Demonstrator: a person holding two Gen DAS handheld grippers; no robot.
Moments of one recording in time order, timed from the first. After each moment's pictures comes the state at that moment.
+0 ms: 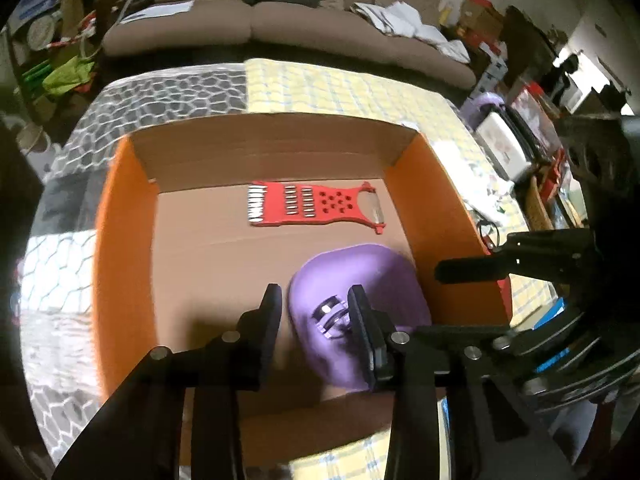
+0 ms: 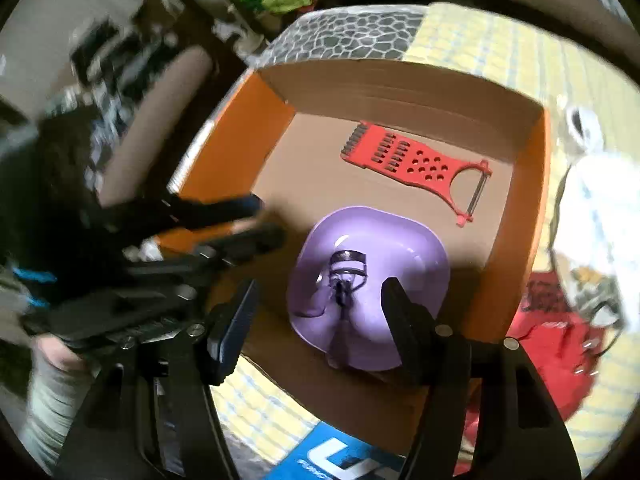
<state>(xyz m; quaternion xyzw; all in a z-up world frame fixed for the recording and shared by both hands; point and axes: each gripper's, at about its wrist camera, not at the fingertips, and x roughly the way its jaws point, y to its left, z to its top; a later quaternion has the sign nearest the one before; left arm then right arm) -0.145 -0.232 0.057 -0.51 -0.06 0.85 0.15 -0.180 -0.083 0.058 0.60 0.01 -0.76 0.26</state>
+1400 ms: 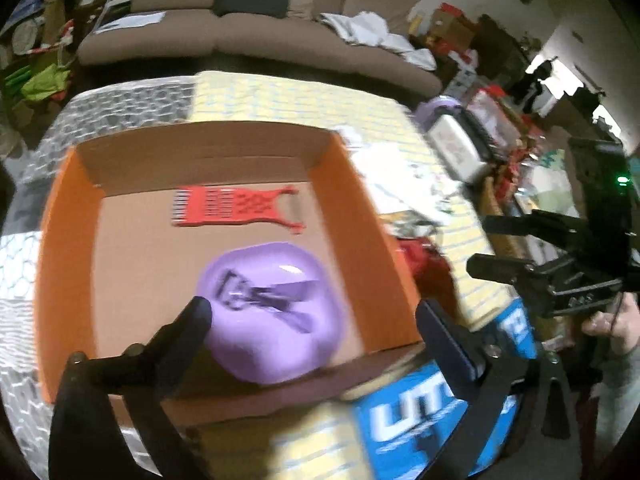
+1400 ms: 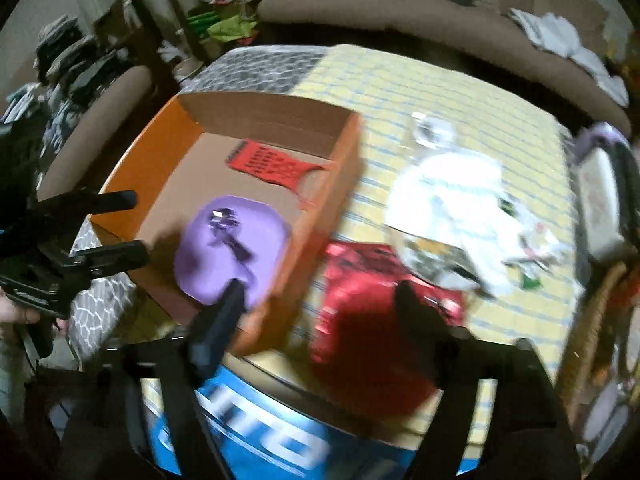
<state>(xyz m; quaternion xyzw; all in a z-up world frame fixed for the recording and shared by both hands) -0.117 -0.161 0.078 -0.48 -0.08 0.85 0.20 -0.125 0.066 0.100 0.55 0.02 -0.83 0.13</state>
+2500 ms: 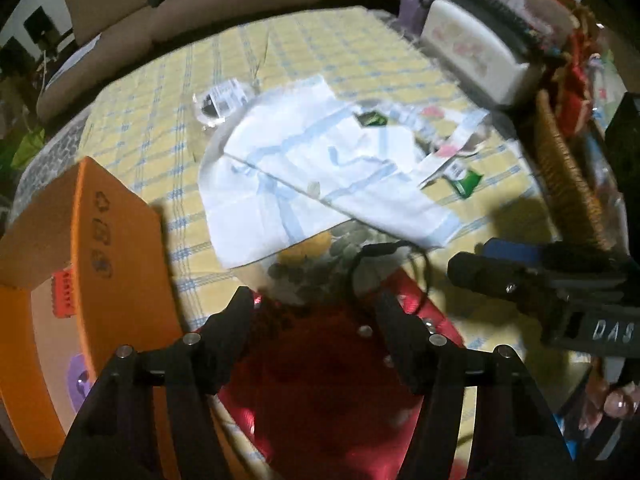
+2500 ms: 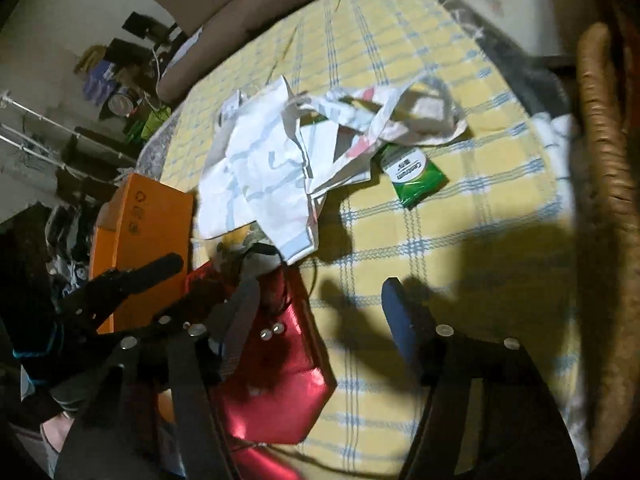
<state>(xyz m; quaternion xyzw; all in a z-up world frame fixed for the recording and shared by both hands) -0.212 0.074 0.000 -0.56 0.10 0.81 0.13 -0.157 0.250 -0.028 0.55 -0.26 -0.79 0.08</state>
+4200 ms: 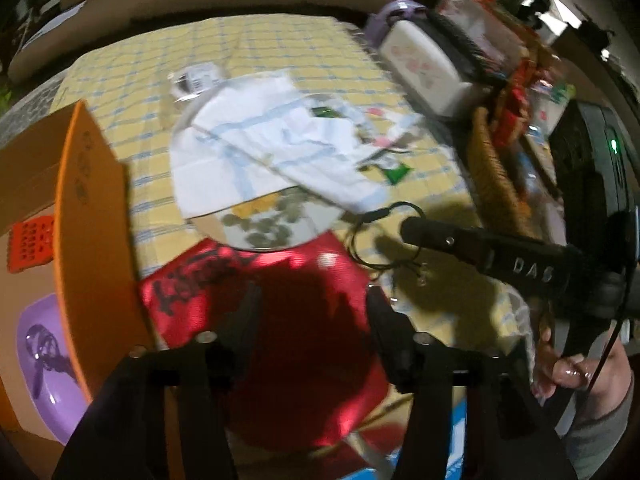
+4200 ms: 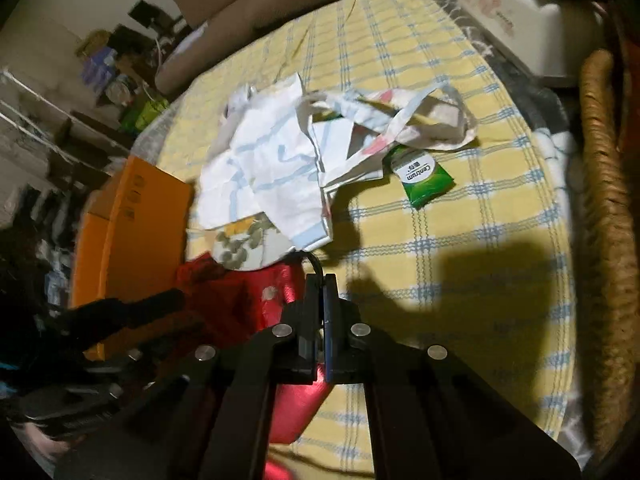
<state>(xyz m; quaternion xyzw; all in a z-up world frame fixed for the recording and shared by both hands) -0.171 0.055 0.021 -0.56 -0.01 0.80 0.23 -0.139 0.246 -0.003 0.53 -0.26 -0.80 0.09</state>
